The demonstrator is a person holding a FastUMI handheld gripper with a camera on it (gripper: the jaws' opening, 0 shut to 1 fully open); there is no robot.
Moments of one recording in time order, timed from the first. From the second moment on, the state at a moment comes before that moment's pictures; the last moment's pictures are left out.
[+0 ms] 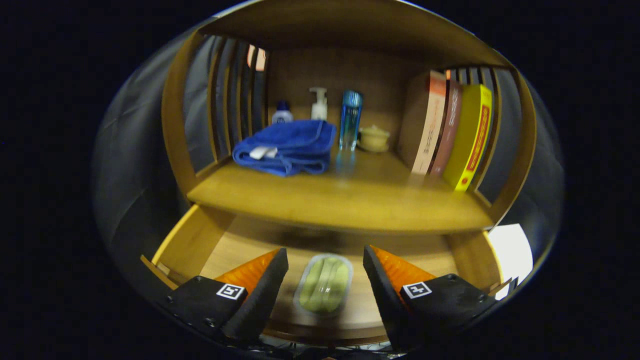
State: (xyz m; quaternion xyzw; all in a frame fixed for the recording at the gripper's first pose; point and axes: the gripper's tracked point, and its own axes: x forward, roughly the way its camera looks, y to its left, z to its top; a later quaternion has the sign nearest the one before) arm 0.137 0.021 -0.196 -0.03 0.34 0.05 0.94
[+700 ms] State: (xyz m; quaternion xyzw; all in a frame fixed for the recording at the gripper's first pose) arm 0.130 0.012 -0.278 -0.02 0.46 0.03 0.88
